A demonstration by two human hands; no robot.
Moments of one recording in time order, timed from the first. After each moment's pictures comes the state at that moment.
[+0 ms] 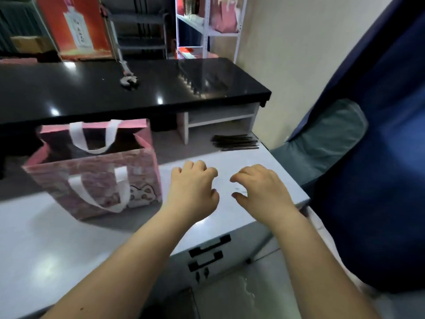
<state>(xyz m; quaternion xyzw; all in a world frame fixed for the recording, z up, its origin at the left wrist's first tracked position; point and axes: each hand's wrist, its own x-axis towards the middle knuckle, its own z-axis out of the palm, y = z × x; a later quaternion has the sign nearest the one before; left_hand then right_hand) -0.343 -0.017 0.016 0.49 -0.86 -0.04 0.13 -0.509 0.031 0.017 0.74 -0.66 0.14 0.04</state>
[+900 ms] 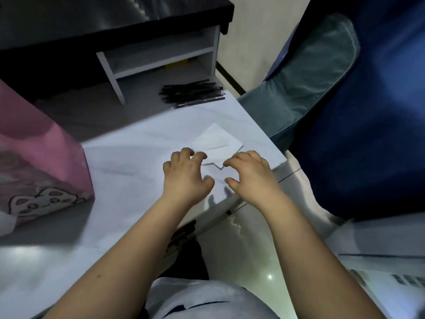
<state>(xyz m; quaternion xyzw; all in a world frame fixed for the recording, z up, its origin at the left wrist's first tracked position) -0.474 -0.082 -0.125 0.52 -0.83 -0.17 0.08 -0.628 -0.013 -0.095 0.64 -0.75 0.08 -0.13</state>
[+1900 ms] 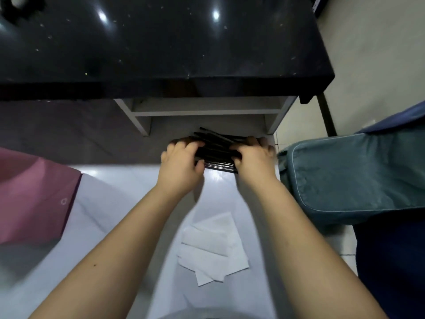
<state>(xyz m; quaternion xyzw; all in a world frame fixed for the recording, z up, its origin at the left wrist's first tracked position) -0.546 -0.310 -0.135 0.73 -0.66 -0.15 0.11 -0.721 -0.348 -0.151 0.74 -0.66 0.04 -0.15</state>
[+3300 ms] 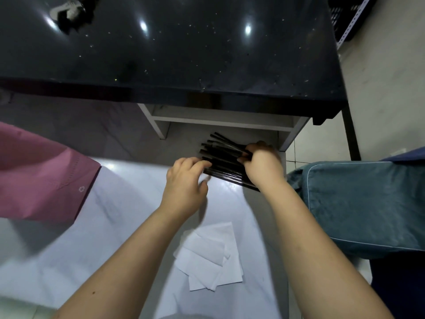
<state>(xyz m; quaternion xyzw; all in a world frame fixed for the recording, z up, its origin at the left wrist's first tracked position) -0.552 -0.273 -0.141 0.73 -0.65 -0.11 0.17 -0.723 -0.376 -0.144 0.75 -0.62 0.08 -0.22</state>
